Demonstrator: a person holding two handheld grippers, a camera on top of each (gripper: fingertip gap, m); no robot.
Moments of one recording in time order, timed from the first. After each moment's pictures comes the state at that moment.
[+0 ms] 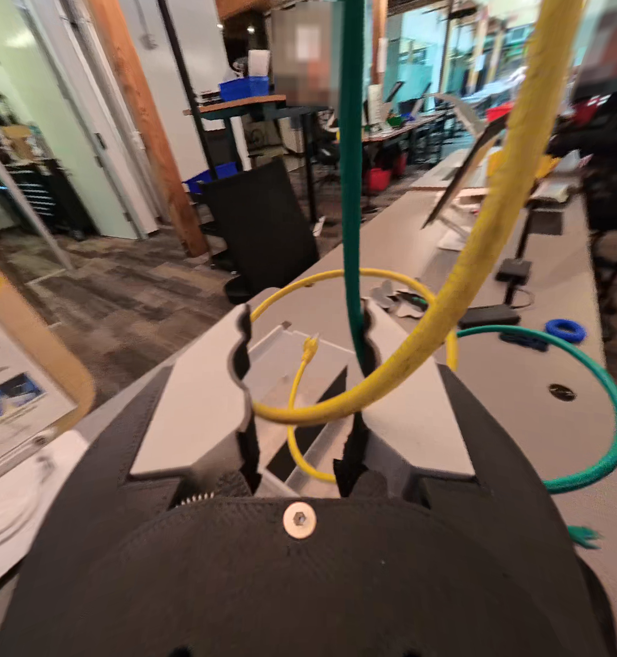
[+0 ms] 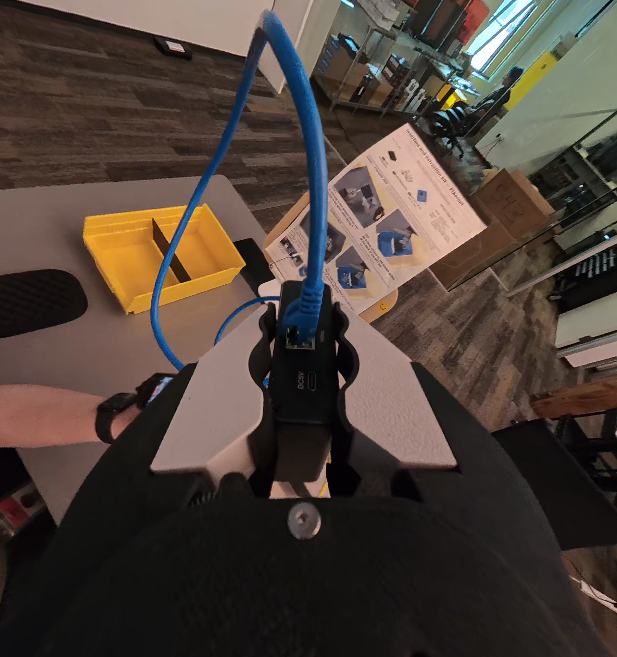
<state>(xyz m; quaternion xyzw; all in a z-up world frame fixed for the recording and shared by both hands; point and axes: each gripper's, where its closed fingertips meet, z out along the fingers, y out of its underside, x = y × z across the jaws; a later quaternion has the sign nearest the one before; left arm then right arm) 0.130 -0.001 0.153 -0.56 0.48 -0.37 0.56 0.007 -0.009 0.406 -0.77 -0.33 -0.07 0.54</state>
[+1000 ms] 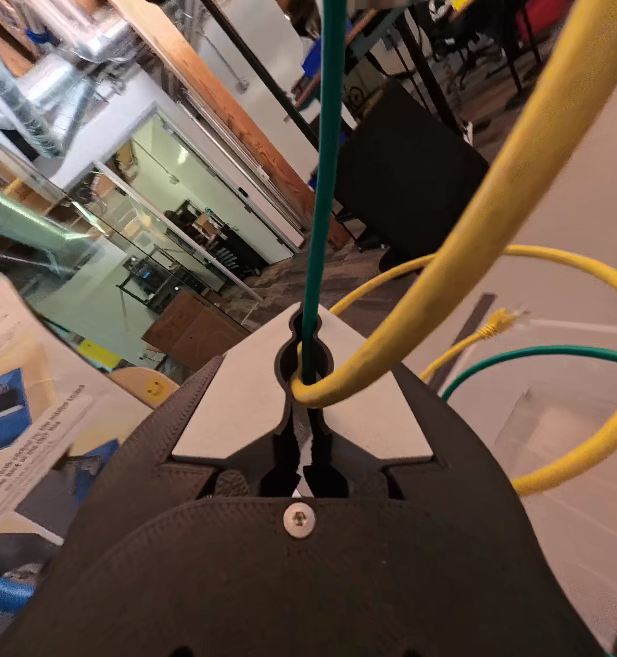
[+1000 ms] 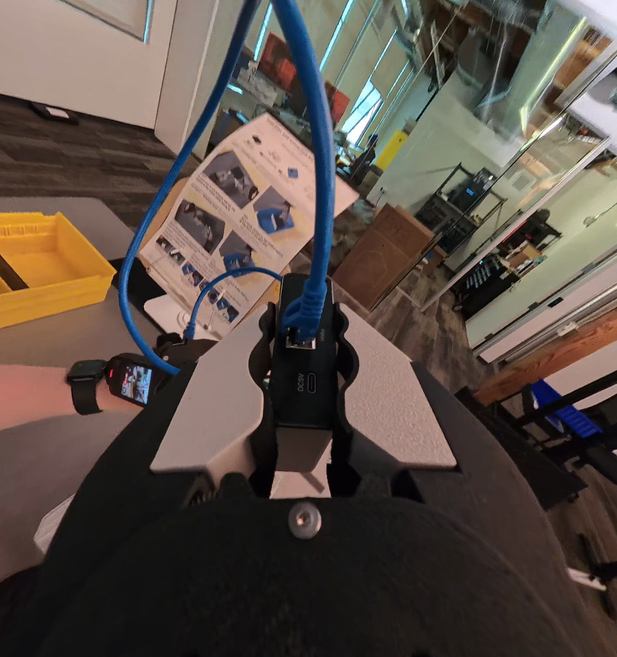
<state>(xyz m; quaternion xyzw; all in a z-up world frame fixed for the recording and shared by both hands) 0.236 0.156 0.133 -0.47 0.55 -0.08 0.69 0.183 0.019 0.361 -0.71 -0.25 -0.13 0.64</state>
